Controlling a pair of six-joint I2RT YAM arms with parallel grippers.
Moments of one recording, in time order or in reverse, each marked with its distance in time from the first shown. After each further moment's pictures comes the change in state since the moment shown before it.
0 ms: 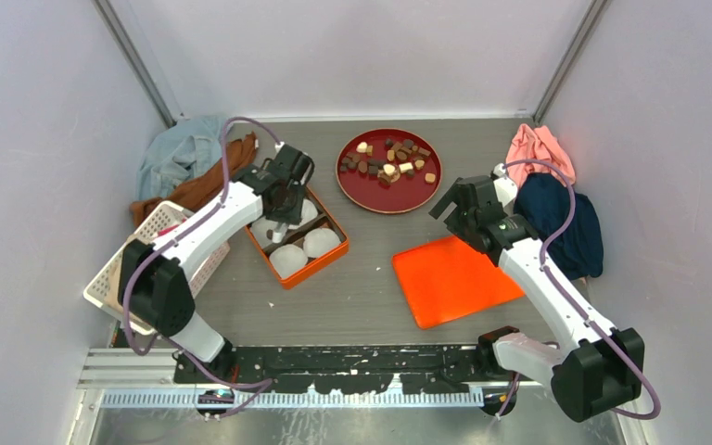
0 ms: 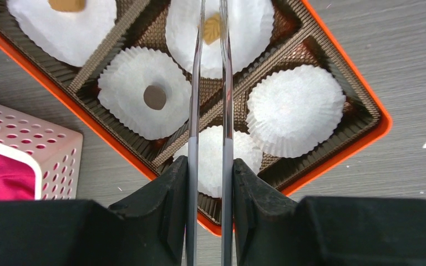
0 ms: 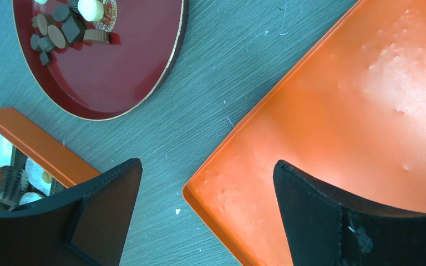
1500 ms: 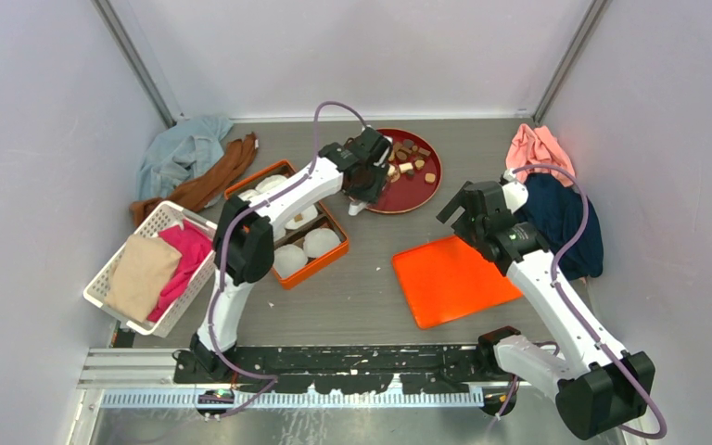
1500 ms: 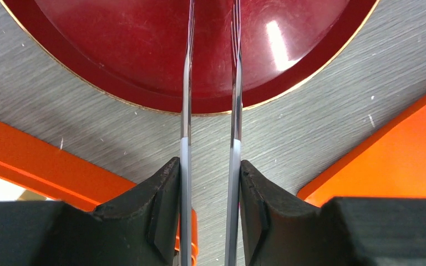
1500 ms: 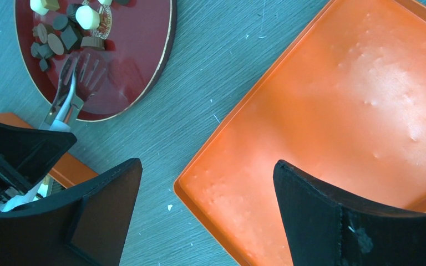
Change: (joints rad) left arm -0.189 0.568 0.658 0.064 0.159 0.006; right arm 0.000 -0.095 -0.001 -0.079 0.043 0.000
